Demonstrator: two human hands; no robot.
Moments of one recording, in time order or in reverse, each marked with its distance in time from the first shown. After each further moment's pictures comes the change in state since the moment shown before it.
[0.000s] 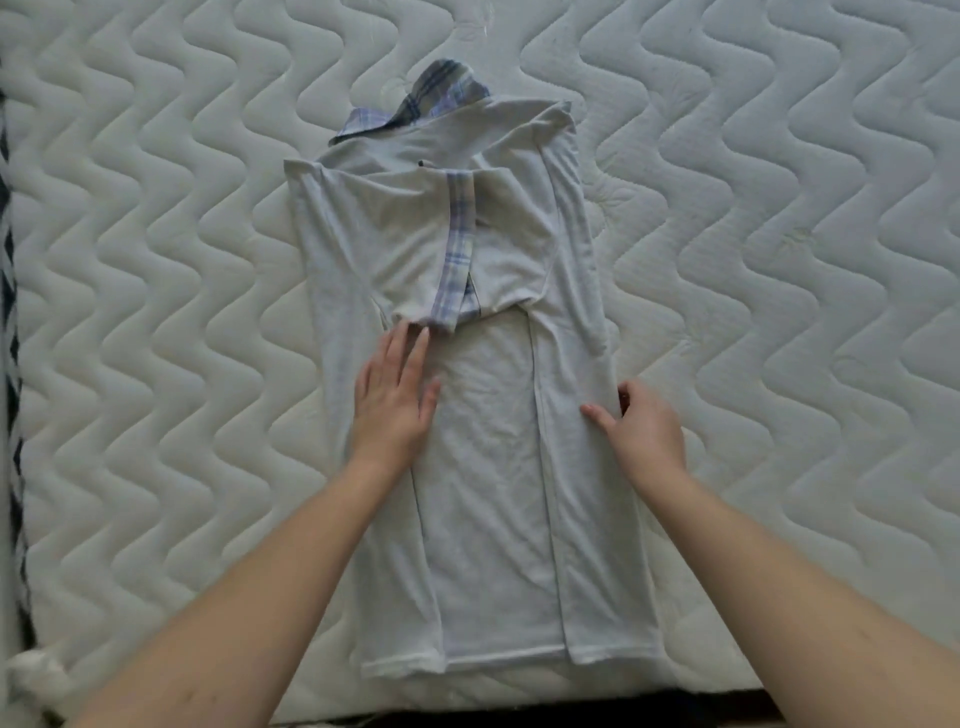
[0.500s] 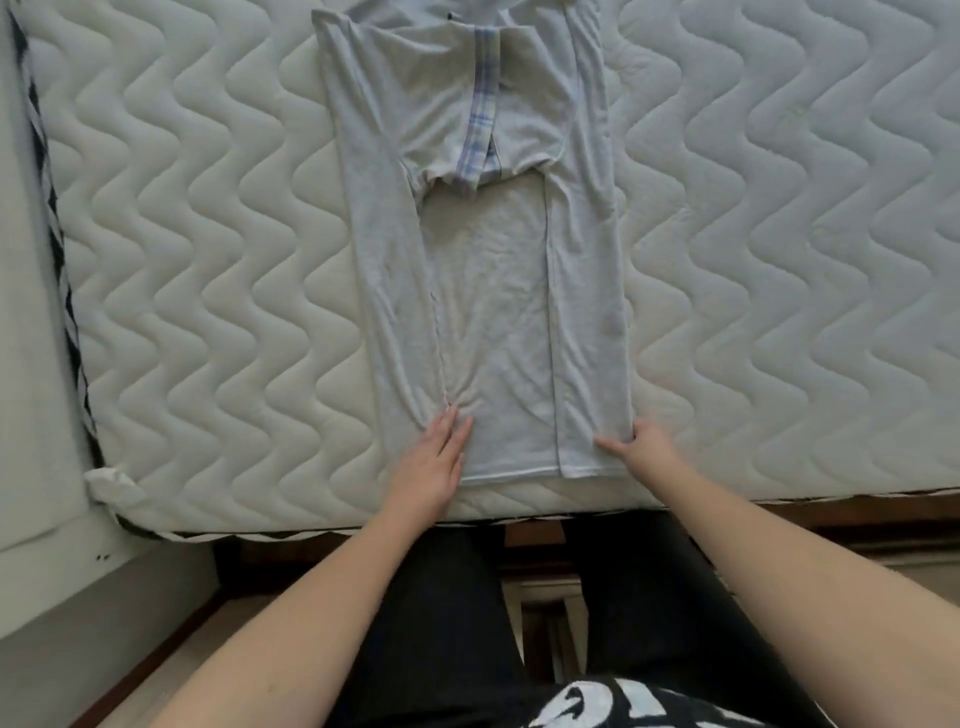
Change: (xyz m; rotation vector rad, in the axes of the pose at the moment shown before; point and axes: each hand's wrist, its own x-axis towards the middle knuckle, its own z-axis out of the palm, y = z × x) left_hand -0.252 -0.004 0.036 -0.185 -0.455 0.083; right_hand -0.154 0.115 0.027 0.109 -0.418 0.311
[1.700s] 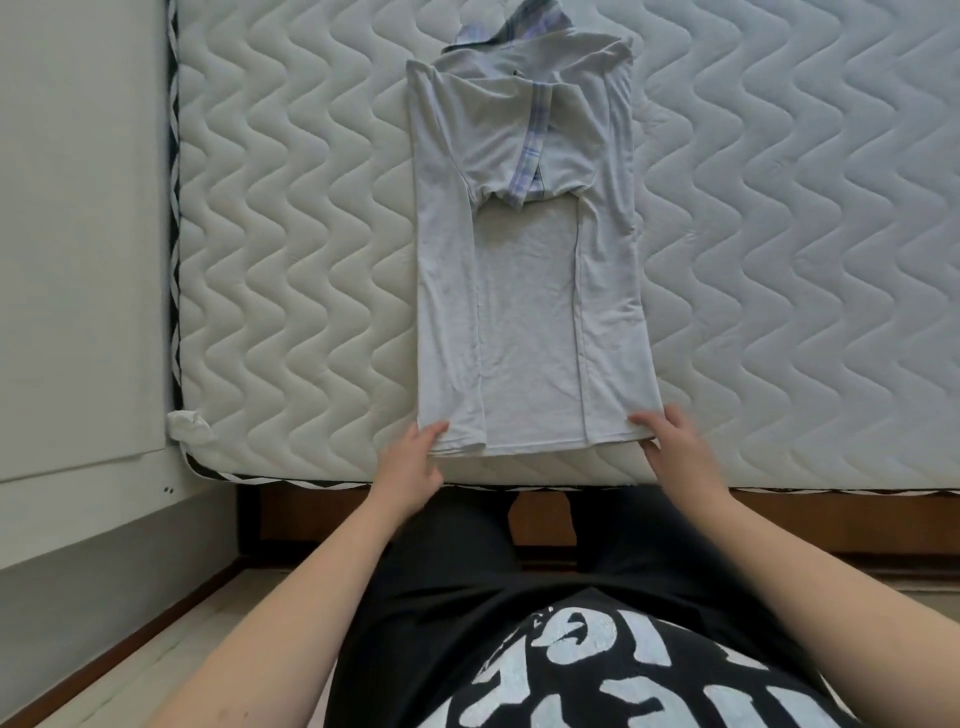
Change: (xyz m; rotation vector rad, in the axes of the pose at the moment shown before) left_hand -0.099 0.013 -0.063 -0.151 0.040 -0.340; right_hand -0.122 -0.002 -0.025 -0.440 0.287 -0.603
